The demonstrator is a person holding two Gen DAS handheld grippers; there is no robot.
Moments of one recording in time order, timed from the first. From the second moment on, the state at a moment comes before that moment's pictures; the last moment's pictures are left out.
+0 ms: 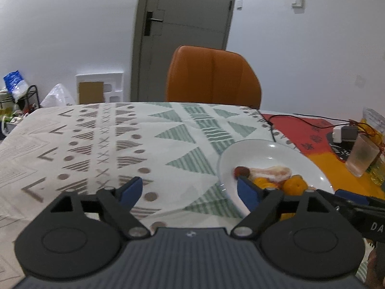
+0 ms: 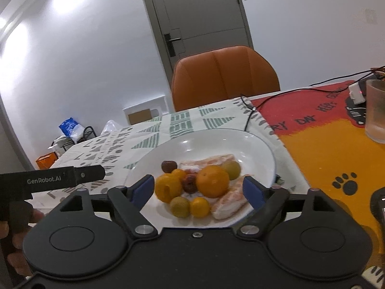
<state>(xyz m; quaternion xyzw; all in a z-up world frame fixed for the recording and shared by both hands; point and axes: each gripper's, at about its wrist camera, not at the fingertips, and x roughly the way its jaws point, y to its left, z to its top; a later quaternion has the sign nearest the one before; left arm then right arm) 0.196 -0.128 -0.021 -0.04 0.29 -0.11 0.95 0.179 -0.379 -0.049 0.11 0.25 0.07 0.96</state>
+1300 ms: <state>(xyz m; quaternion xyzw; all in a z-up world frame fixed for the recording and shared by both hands) 0.092 -0.052 0.025 -0.03 0.29 -0.02 0.96 0.116 -0.321 -0.009 0.09 0.25 0.11 0.96</state>
